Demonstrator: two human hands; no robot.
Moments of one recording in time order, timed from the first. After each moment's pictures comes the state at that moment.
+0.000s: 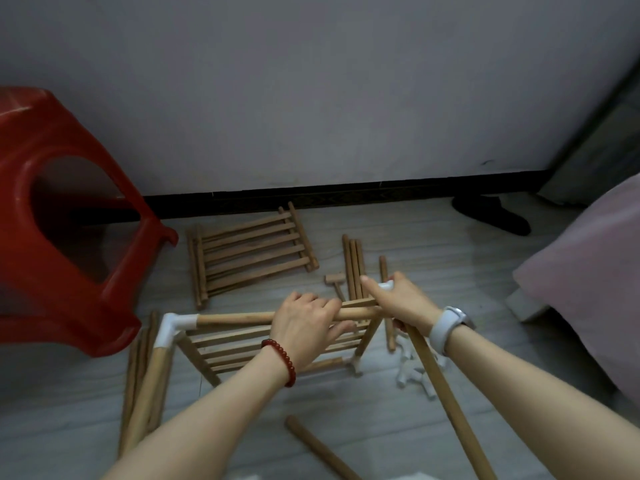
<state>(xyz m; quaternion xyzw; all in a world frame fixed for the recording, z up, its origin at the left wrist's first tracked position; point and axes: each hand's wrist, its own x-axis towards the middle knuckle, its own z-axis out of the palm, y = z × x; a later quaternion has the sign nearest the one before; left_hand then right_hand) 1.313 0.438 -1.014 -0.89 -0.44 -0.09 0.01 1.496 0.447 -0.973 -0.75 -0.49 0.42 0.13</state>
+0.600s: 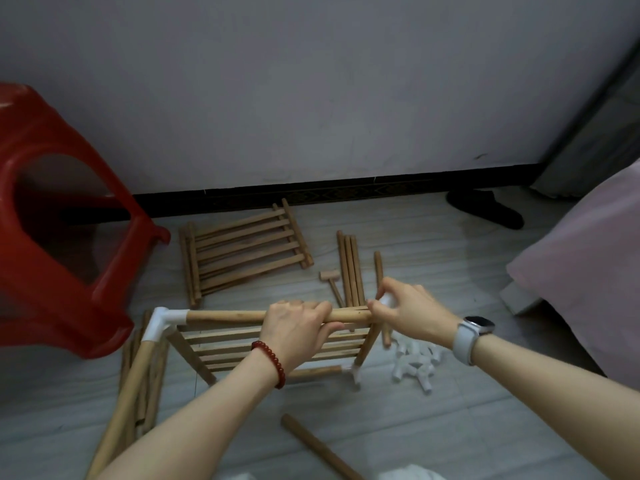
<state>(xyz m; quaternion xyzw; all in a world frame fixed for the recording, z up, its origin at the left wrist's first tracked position) 1.312 0.435 -1.014 -0.89 -0.45 -0.09 0.04 1.514 0.427 -0.972 -0.68 -0.68 0.27 0.05</state>
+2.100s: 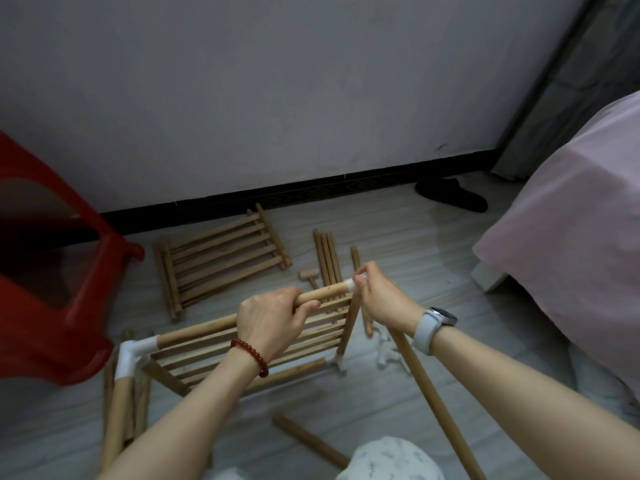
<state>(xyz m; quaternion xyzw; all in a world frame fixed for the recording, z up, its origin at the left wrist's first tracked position) 1.322 0.430 -0.985 -0.82 -0.56 -0.08 -0.07 1.504 0.412 -0.962 -0.71 -0.56 0.38 0.18</state>
